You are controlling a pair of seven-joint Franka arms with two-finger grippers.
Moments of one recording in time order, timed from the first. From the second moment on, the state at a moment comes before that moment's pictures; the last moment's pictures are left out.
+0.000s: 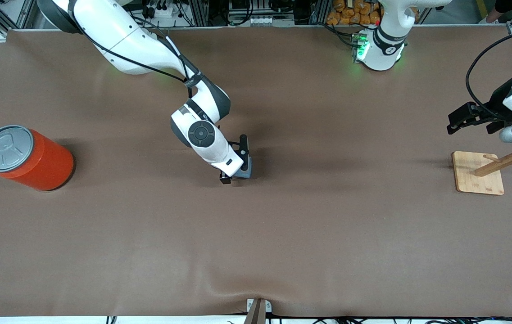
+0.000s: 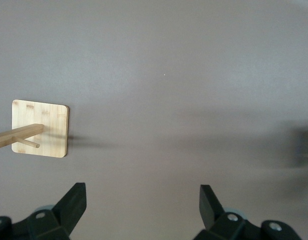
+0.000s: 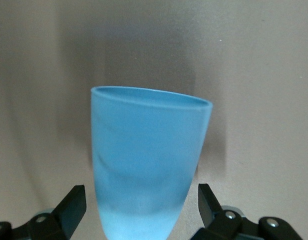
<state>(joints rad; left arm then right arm) -0.09 0.02 0.02 -1.60 -0.02 1.64 -0.08 0.37 0.69 0.31 -1.73 -0.11 2.38 -0.91</state>
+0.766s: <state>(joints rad) -0.10 0.02 0.02 -1.60 -0.06 1.64 -0.08 0.36 0.57 0.30 -1.58 -0.11 2.03 -0.61</state>
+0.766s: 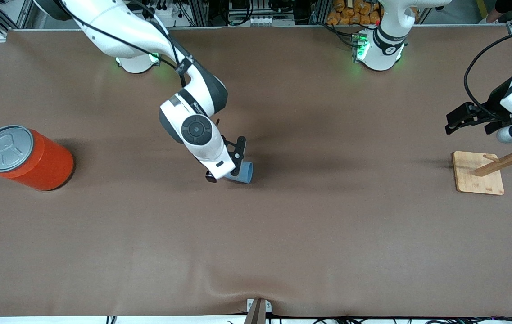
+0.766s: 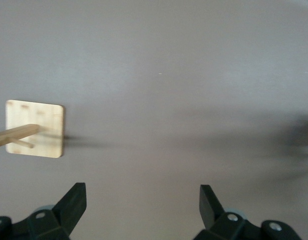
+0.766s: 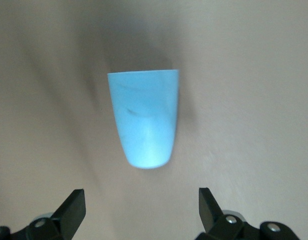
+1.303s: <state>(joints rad) -0.11 0.22 0.01 -1.60 -0.48 1.67 -0.03 0.18 0.39 0.29 -1.55 -0.10 1.93 -0.38</state>
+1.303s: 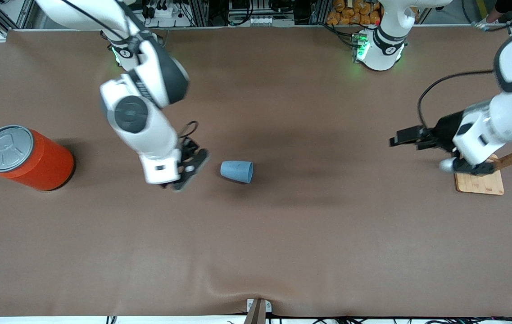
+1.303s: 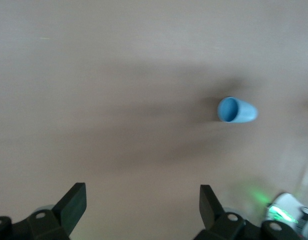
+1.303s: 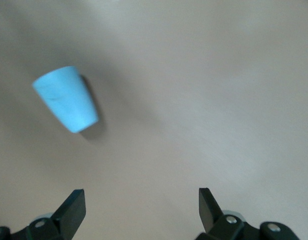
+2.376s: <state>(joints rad) -0.27 0.68 -0.10 -1.46 -0.88 1.94 0.17 -0.01 0.09 -0.07 -1.53 0.06 1.47 -0.18</state>
